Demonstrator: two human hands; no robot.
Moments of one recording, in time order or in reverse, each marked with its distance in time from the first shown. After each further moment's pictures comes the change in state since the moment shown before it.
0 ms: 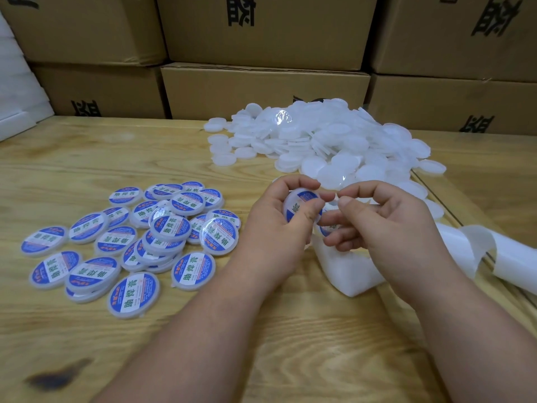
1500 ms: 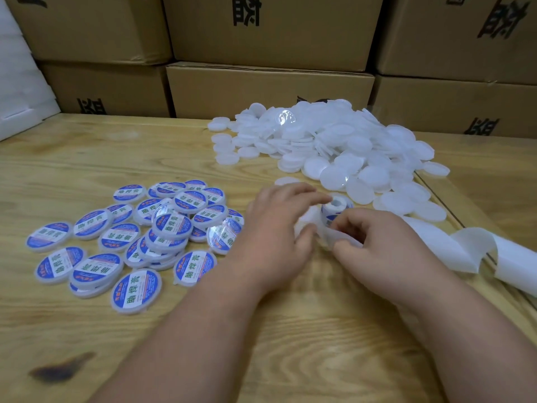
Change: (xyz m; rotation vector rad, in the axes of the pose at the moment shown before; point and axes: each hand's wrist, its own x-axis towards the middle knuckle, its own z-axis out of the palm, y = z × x) left_hand 0.001 -0.006 -0.013 0.837 -0.083 0.233; right_hand 0.000 0.014 -0.011 -0.725 -0.156 -0.089
